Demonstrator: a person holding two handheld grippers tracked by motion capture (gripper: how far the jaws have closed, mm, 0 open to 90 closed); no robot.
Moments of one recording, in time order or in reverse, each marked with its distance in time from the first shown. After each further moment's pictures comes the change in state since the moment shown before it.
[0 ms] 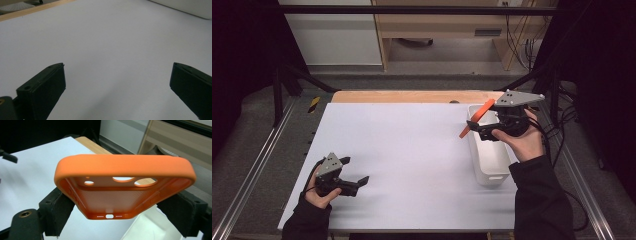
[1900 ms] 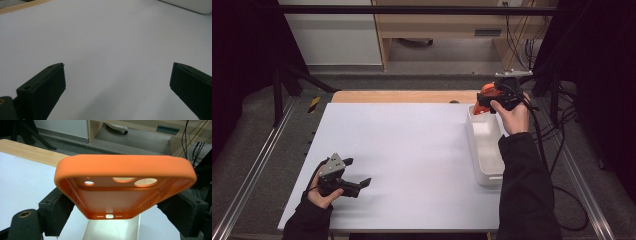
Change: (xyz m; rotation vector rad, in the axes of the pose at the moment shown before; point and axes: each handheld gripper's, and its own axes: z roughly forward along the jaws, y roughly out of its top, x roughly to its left) left arm -0.001 -0.002 0.007 0.022 -0.033 0.010; right arm -0.072 0.002 0.067 0.135 -0.376 0.290
